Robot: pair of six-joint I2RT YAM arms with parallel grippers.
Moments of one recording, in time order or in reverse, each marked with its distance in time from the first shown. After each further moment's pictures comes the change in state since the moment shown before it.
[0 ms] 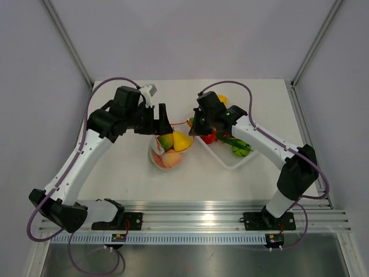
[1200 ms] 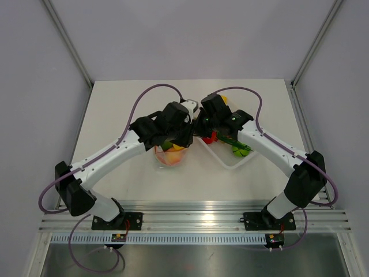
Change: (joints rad) left arm -0.376 0.188 0.012 0.161 -0.346 0.052; right arm 0.010 -0.100 -0.076 0.059 -0.005 0.337
